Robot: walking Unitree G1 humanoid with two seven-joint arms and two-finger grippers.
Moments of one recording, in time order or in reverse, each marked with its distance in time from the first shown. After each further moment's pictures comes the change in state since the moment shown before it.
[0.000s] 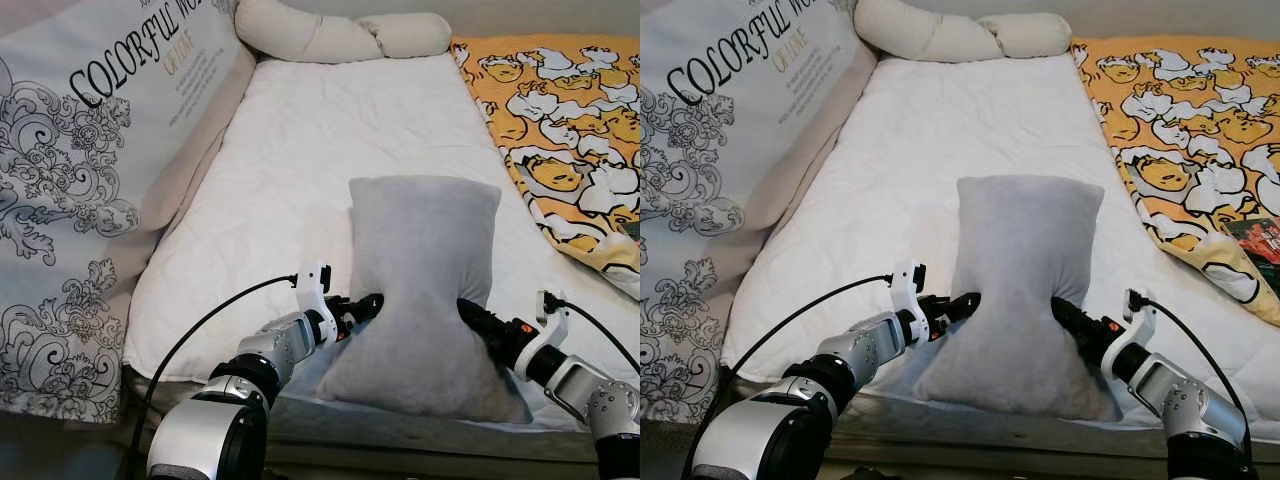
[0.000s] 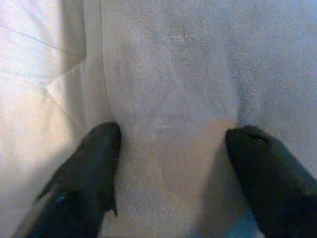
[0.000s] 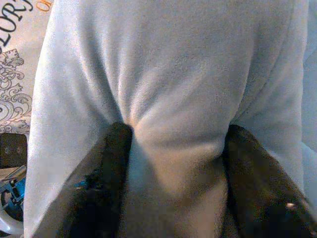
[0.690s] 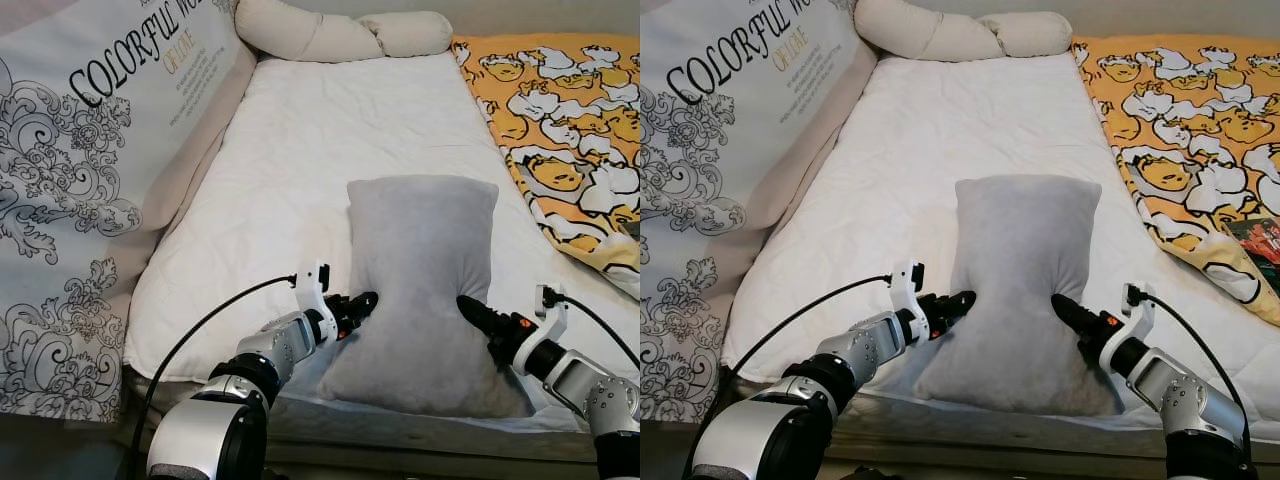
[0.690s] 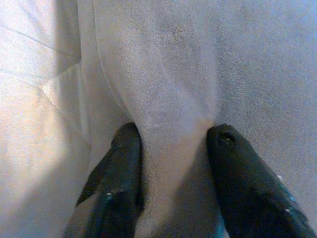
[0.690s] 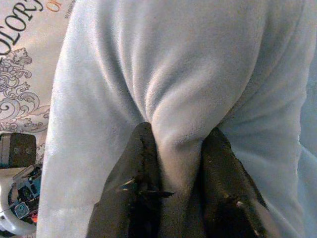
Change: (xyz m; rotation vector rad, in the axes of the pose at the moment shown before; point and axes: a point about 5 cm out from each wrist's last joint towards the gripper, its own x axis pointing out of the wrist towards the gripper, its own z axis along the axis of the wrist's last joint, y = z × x) left arm 0.000 -0.001 0.001 -0.046 -0.018 -0.018; right arm 0.002 0.008 0.006 -0.035 -0.015 0.032
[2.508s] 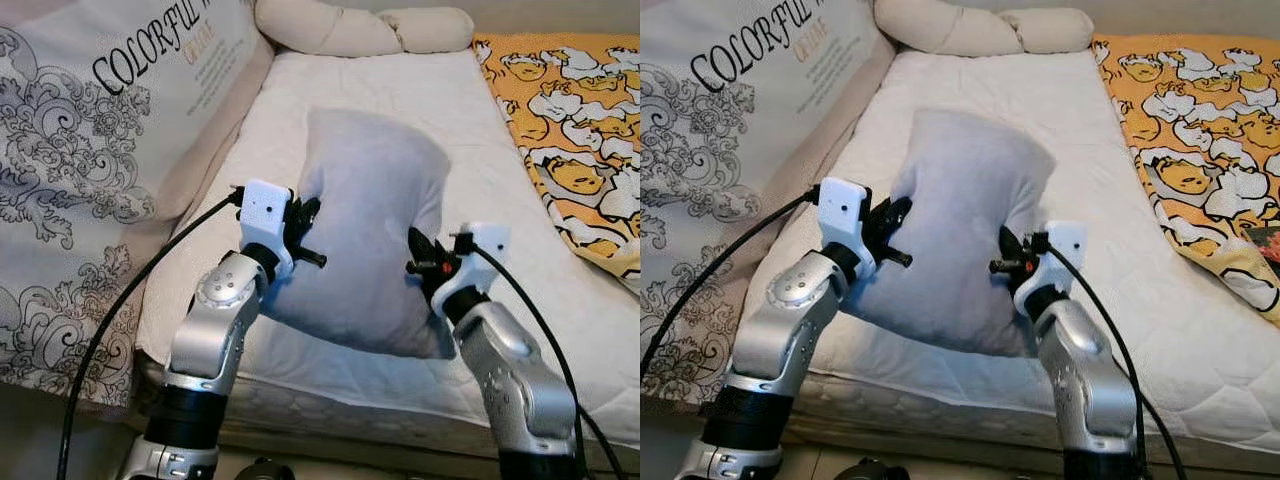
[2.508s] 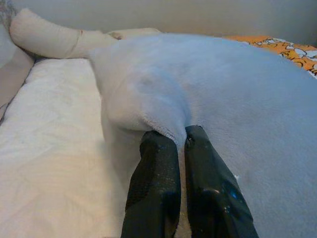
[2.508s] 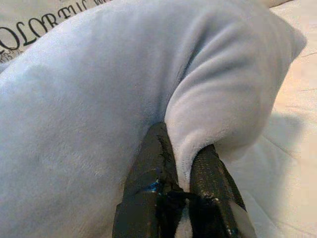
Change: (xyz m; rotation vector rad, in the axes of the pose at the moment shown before) left arm -0.082 -0.055 0.102 0.739 -0.485 0.208; right arm 0.048 0.136 -0.007 -0.496 -0.337 -0.089
